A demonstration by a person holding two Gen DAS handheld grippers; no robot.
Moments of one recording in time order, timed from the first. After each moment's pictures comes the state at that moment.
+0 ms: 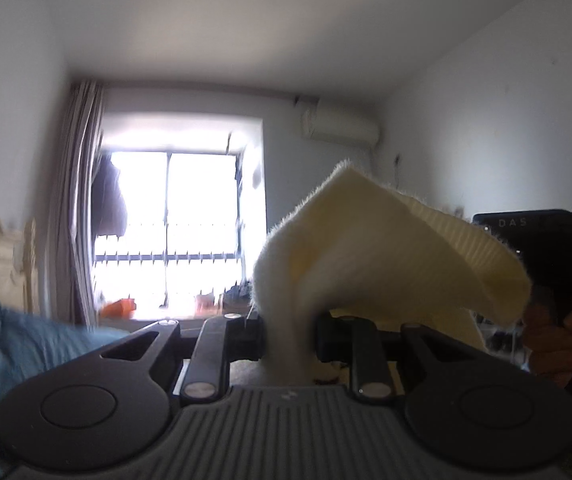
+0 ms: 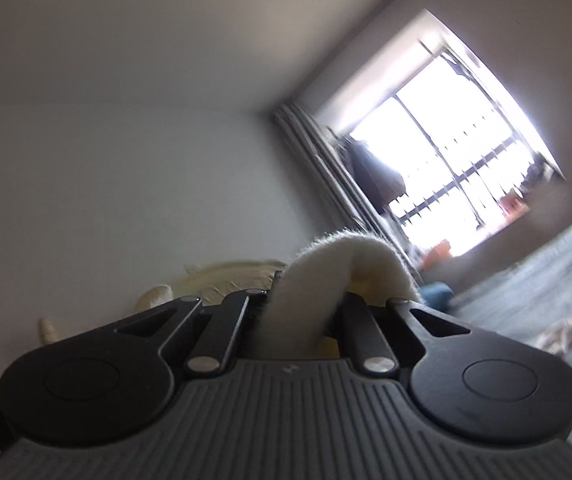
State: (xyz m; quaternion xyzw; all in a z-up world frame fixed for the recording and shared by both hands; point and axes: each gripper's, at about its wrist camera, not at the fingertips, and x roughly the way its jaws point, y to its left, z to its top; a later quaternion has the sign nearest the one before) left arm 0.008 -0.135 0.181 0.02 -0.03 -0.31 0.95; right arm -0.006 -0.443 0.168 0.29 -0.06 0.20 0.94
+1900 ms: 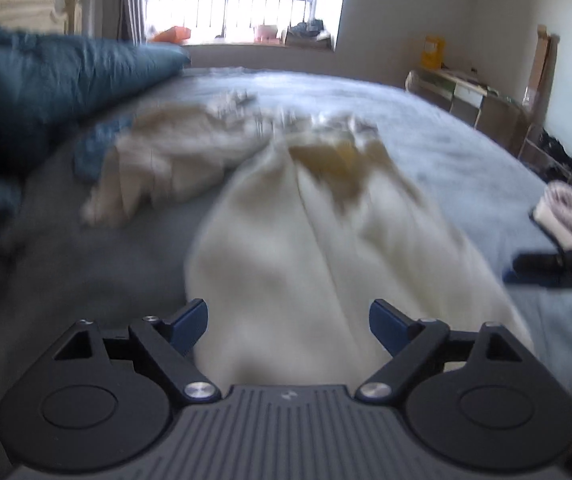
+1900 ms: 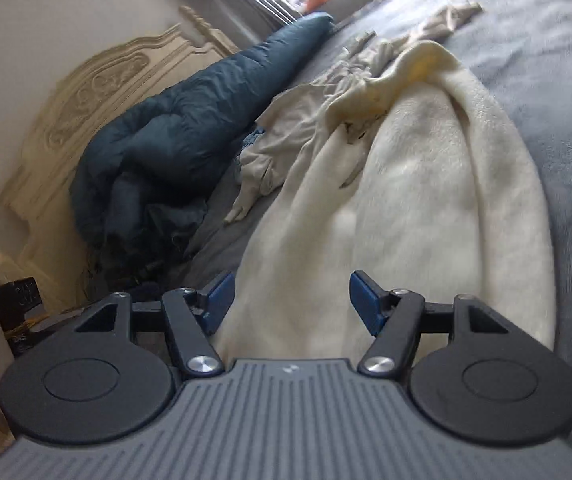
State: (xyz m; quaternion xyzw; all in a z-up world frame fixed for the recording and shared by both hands) left arm 0.036 -0.046 -0.030 0.04 0.36 -0.22 0.91; right arm -0.018 -0.385 -0.053 0.30 0.30 0.18 0.89
